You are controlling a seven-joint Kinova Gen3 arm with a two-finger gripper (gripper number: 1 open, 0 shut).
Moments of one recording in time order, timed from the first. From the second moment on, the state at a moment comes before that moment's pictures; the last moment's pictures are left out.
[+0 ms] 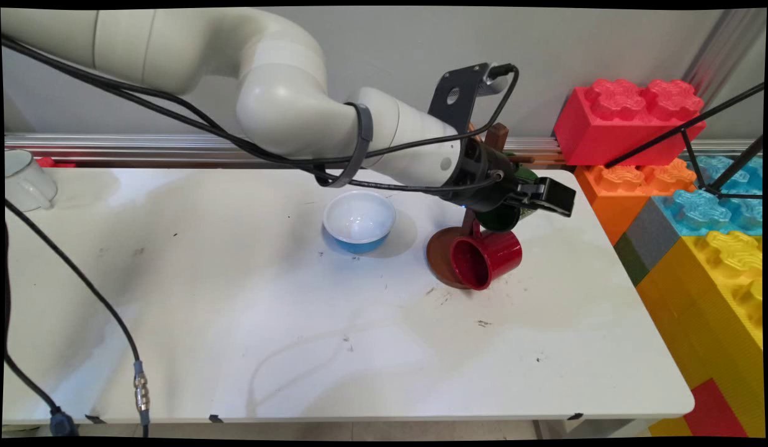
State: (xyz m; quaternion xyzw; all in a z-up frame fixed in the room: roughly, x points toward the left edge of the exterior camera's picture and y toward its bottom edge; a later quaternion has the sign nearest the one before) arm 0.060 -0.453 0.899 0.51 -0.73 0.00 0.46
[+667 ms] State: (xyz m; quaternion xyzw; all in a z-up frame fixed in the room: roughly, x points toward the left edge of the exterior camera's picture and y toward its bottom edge) arm 0.072 -0.454 0.896 0.53 -0.72 0.01 0.44
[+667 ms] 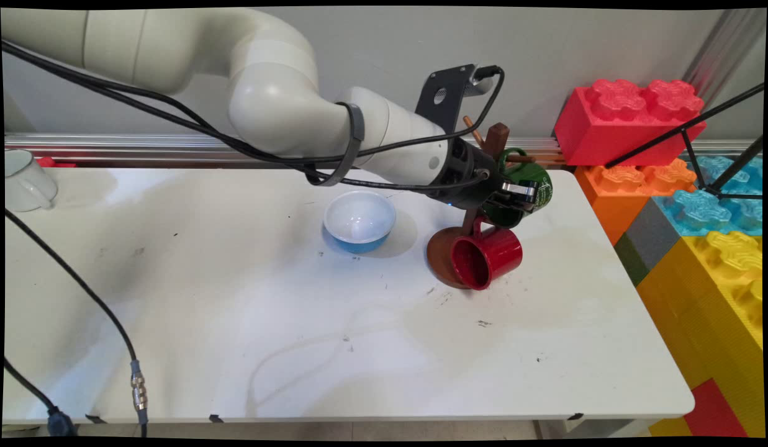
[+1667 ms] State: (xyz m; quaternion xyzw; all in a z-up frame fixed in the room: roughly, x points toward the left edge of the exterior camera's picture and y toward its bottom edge) arm 0.068 -0.438 0.922 0.51 -0.71 -0.03 0.48
